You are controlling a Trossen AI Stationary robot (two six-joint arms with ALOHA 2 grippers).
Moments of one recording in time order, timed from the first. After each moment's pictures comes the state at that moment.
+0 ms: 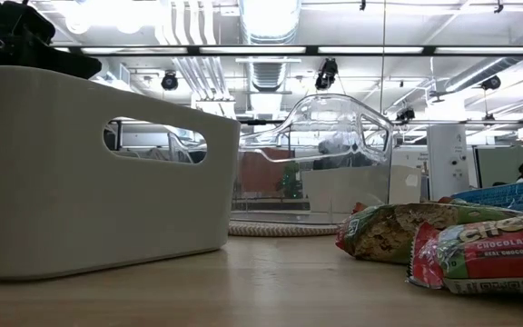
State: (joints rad) left arm -0.14 0.03 0.01 0.03 -0.06 -0.11; right arm 0.89 1.44 0.83 -0.72 -0.05 0.27
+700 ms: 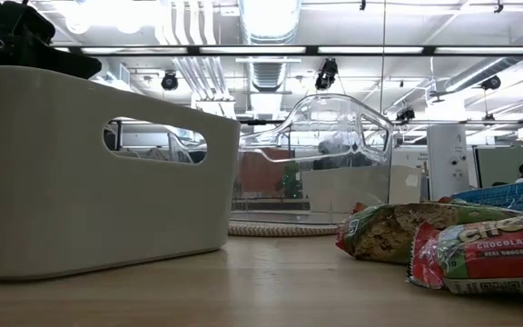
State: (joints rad) left arm -0.14 0.03 0.01 0.03 -0.06 -0.11; right arm 0.89 1.46 0.76 -0.63 -0.02 0.28
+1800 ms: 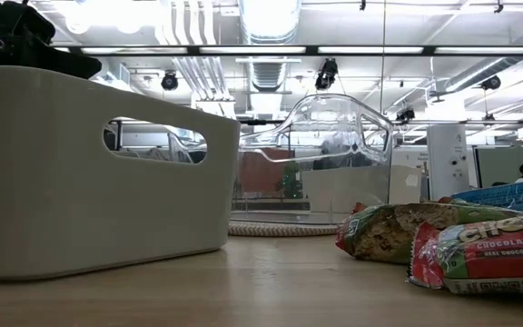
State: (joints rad) left arm -0.14 0.03 0.01 0.03 -0.06 -0.11; right arm 0.89 1.53 0.75 -0.56 0.00 0.28
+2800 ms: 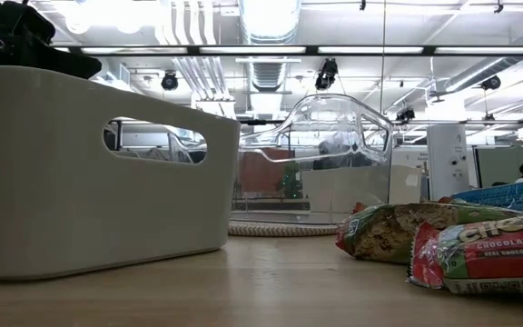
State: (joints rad) left arm -0.14 0.03 0.01 0.03 -0.06 -0.11; right arm 0.86 1.25 0.80 -0.57 -0.01 0.40
